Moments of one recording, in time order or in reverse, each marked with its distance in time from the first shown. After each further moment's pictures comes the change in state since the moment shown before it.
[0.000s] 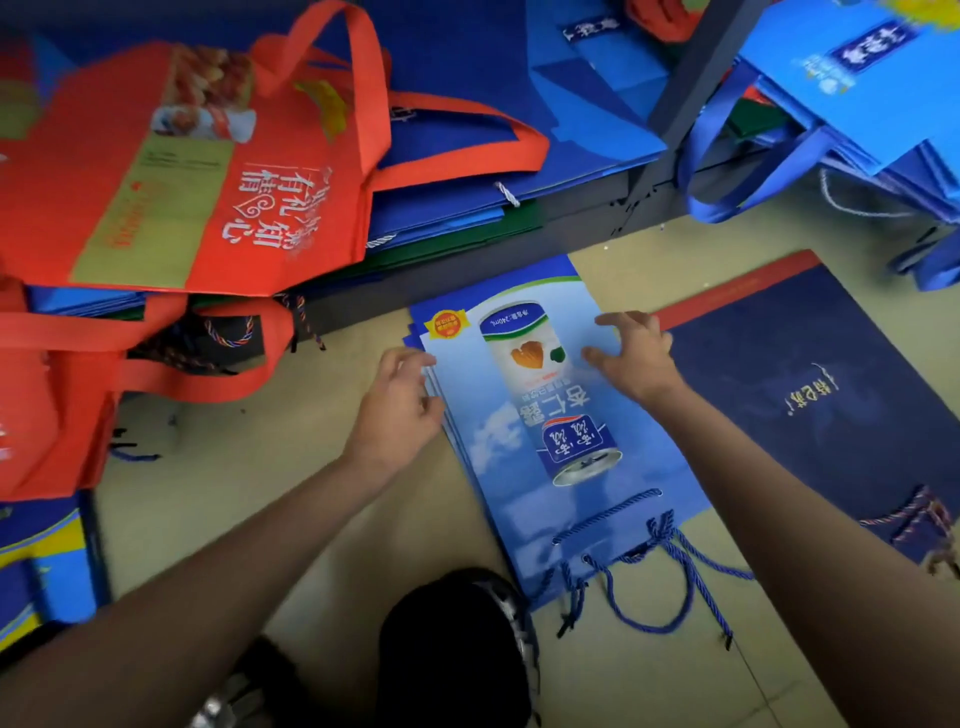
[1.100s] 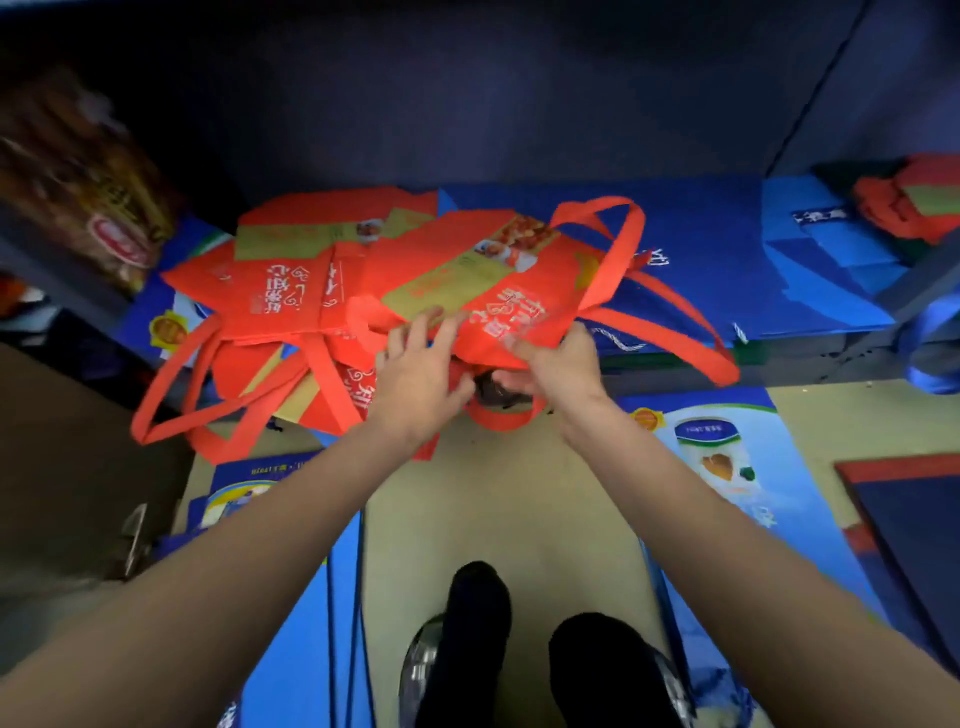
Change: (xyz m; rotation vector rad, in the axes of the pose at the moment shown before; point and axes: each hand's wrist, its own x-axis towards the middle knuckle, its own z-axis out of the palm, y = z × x) left_hand -0.061 -0.026 -0.229 0.577 0.345 -0.057; right_hand -0.125 -0.295 0.068 0.941 -0.293 -0.058
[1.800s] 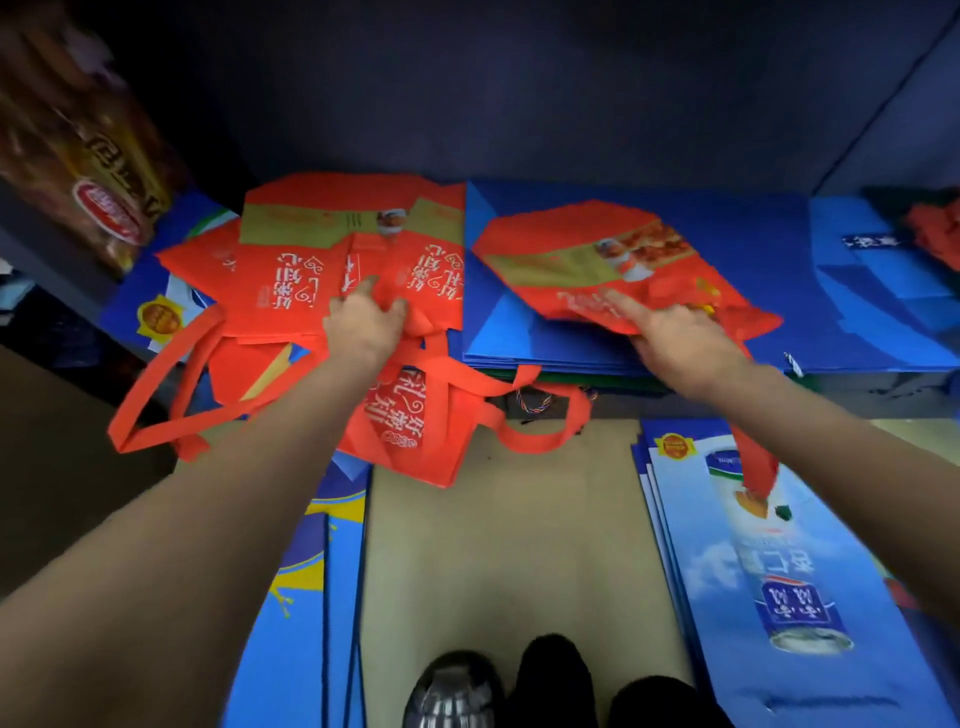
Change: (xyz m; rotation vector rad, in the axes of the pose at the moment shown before) left_hand 0.080 -0.088 0.005 -0.336 0.031 -0.574; right_hand 0.066 -0.035 -0.052 -1.666 -0.122 -0.598
